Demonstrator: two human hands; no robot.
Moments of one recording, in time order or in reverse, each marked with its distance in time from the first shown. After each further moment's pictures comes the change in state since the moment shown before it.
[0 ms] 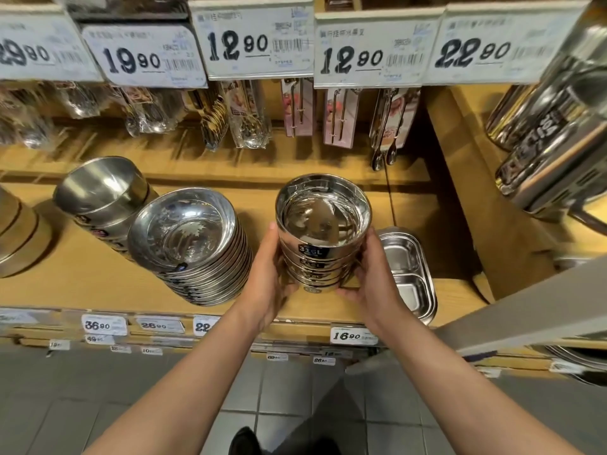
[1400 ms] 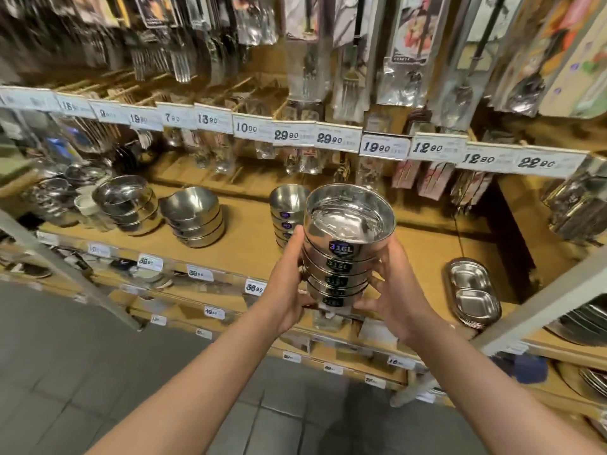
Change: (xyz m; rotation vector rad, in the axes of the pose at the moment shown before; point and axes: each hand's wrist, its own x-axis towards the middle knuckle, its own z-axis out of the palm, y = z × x) left_hand -0.222 0.123 -0.124 -0.072 0.161 0.029; right_hand -0.190 -0.018 0.178 -0.143 -0.238 -0.044
